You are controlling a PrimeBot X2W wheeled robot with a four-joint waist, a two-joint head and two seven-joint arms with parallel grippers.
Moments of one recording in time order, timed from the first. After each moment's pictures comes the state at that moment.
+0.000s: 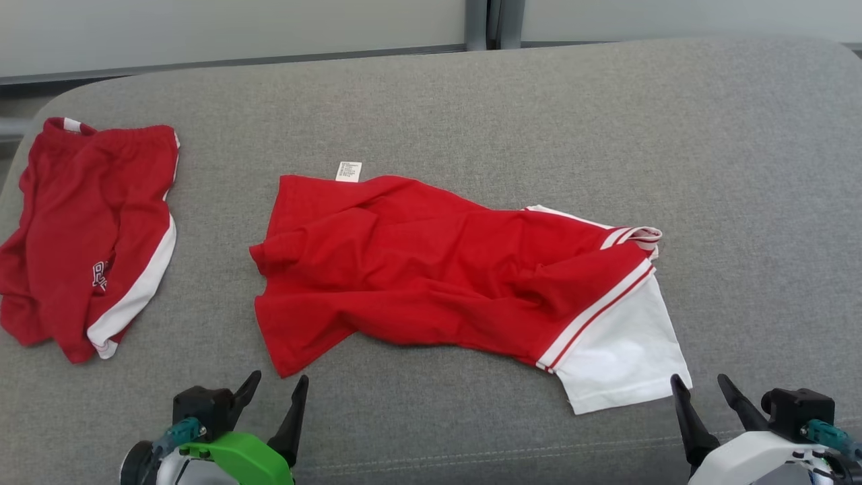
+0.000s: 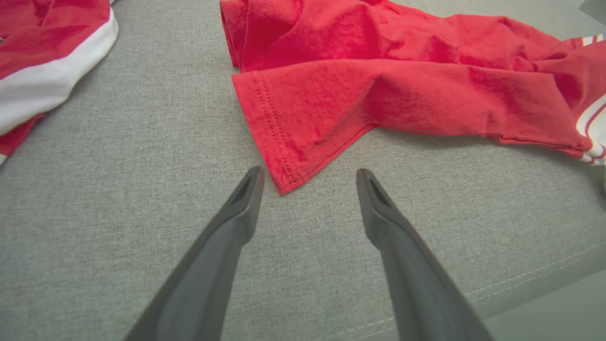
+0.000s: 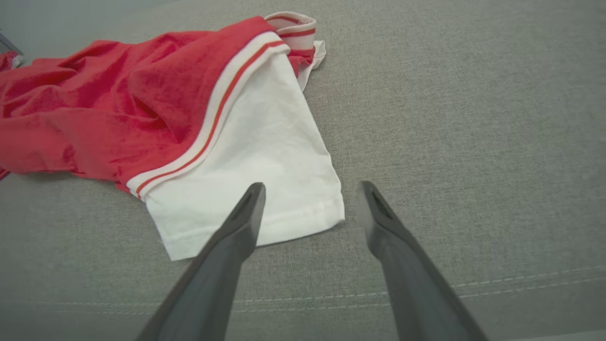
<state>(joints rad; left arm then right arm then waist) -0.05 0.33 -0.43 0.24 -0.52 0.01 -0.02 0.15 -0.11 -0.01 0.09 0.29 0.13 0.02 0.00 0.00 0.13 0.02</state>
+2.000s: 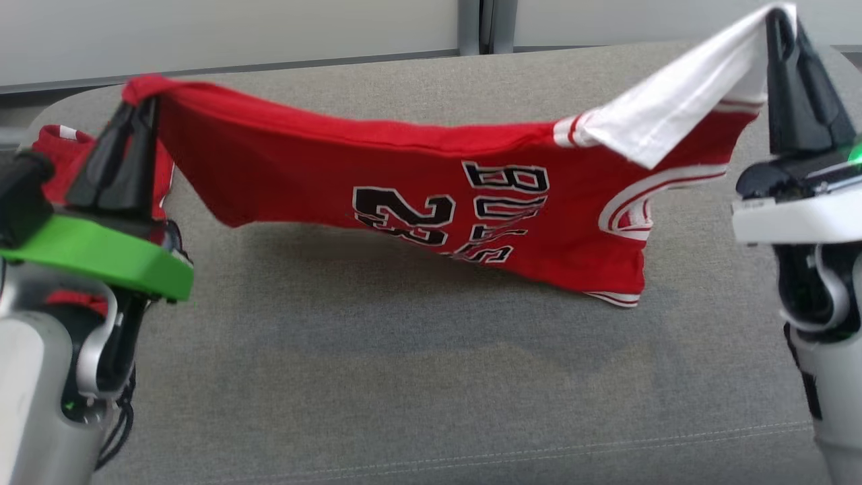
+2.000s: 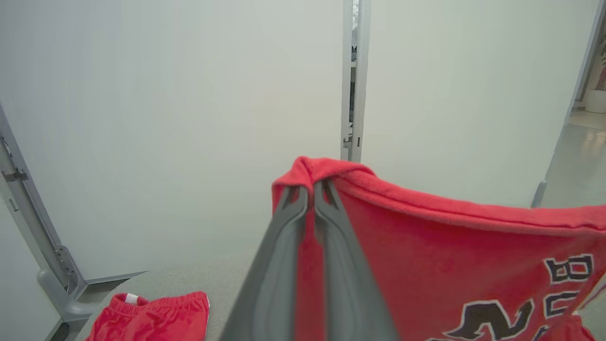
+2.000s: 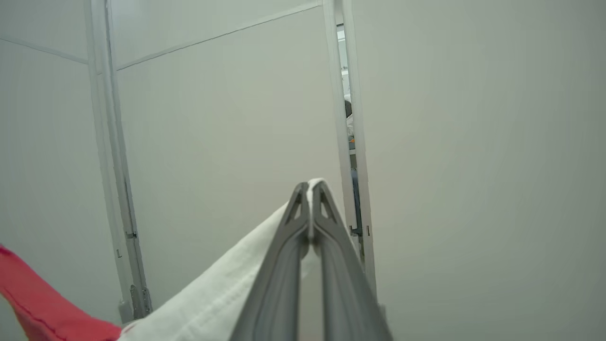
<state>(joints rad) -0.40 0.49 -0.26 -0.20 -0.58 0.10 0.12 -0.42 -0.25 0.05 -0.18 0.46 0.13 -0.11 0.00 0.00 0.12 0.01</state>
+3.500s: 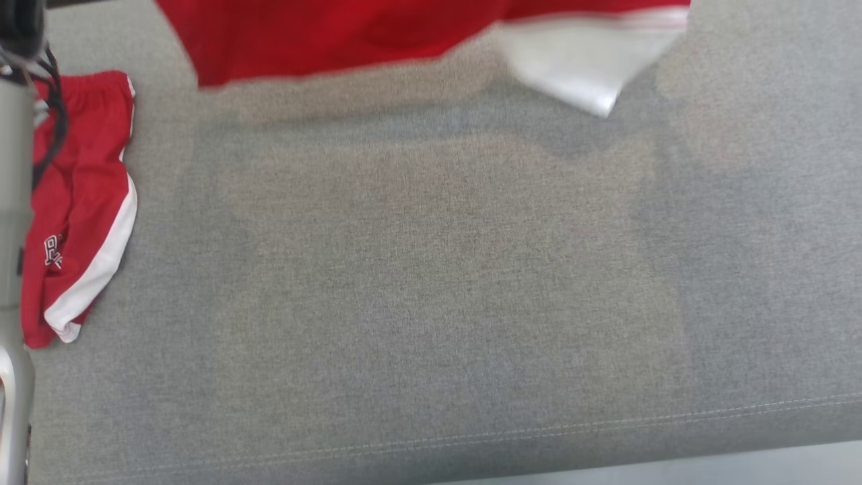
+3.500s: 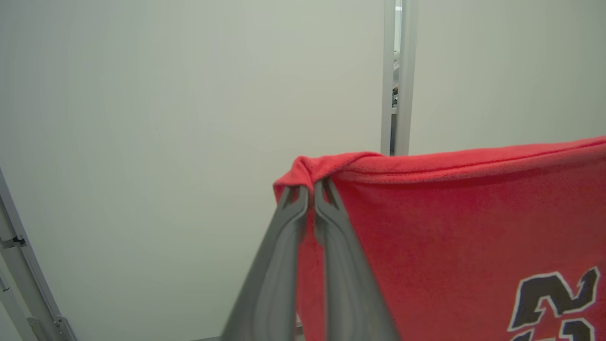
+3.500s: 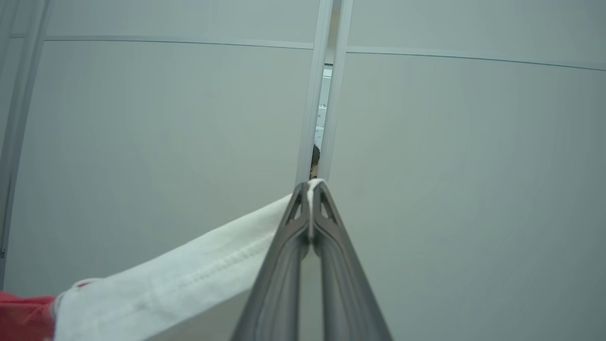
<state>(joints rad) -1.24 0.35 -0.33 0.52 -0.54 -0.03 0.06 -1.50 -0.33 0.27 0.66 0.35 0.13 -0.16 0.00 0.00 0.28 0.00</state>
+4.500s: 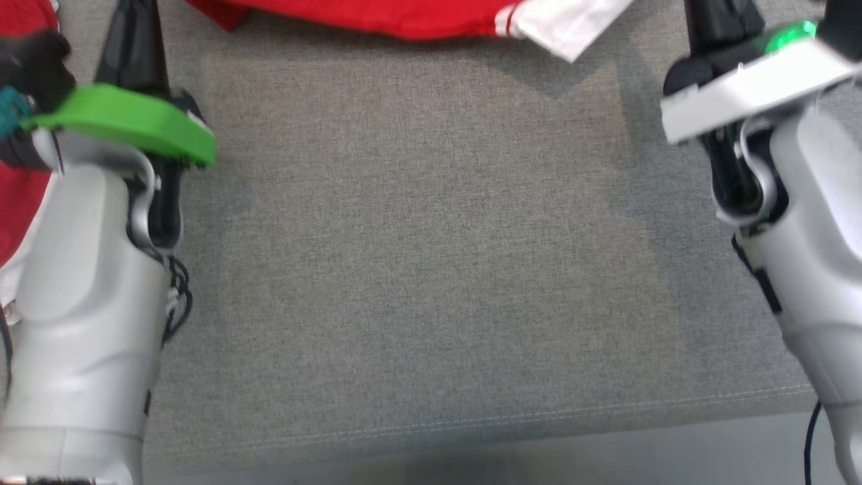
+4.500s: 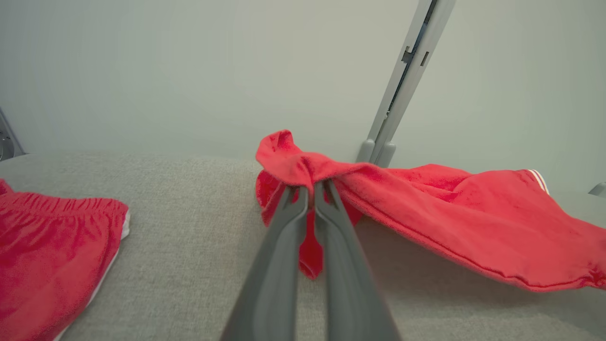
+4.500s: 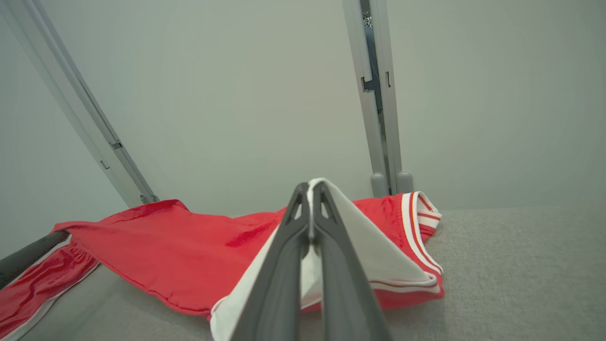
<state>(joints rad) -0.93 0.23 -0.25 0.69 -0.57 -0.12 -0.26 -0.92 -0.33 0.40 0.37 0.68 0.13 -0.26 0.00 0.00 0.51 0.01</state>
